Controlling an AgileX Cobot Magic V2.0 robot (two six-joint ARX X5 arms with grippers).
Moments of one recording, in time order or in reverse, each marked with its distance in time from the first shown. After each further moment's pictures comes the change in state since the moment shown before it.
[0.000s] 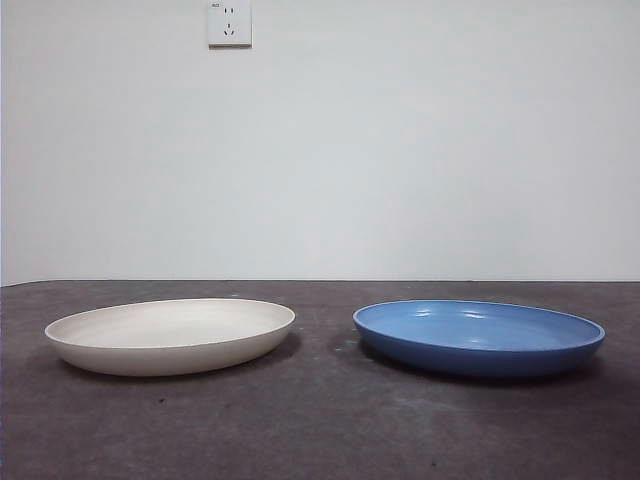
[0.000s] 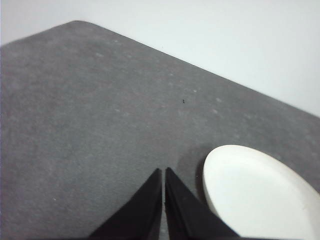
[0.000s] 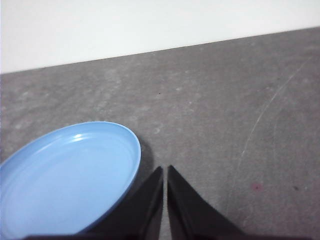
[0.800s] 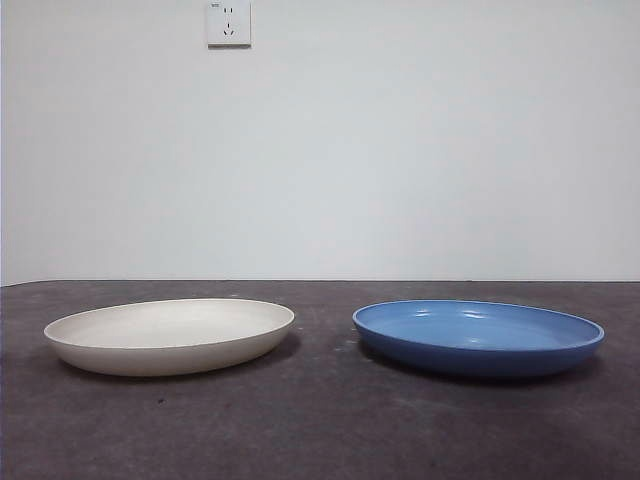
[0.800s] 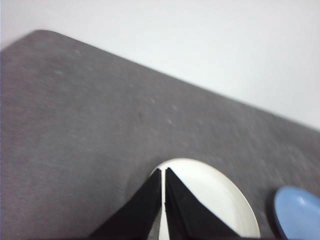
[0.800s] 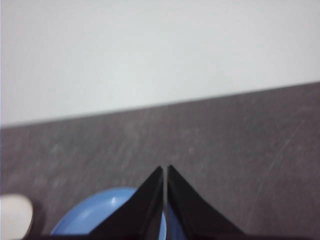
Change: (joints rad) left arm 0.000 0.293 0.499 -0.284 0.145 0.028; right arm 0.000 0.268 0.514 -0.201 -0.018 -0.002
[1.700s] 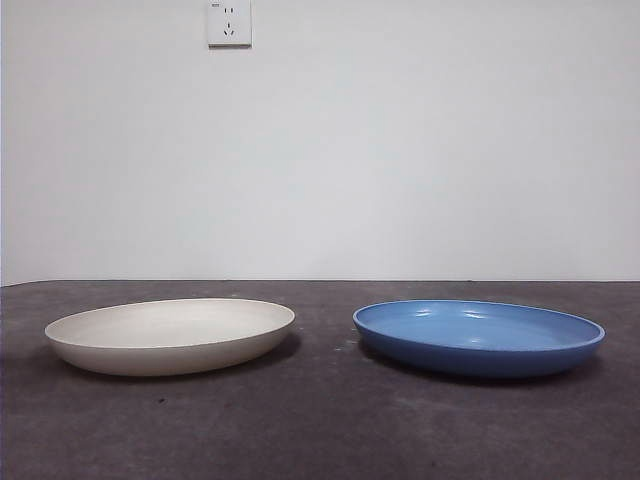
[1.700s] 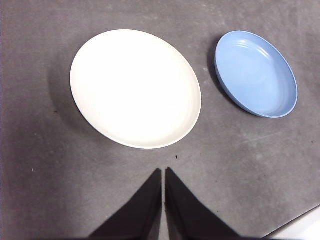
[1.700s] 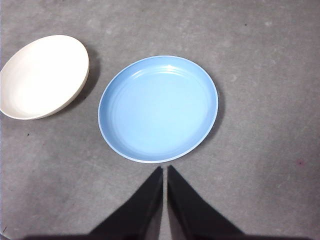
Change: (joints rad) left arm -0.029 0.435 0.346 -0.467 0.335 0.346; right arm 0.001 0.420 0.403 -0.598 -0.272 -0.279
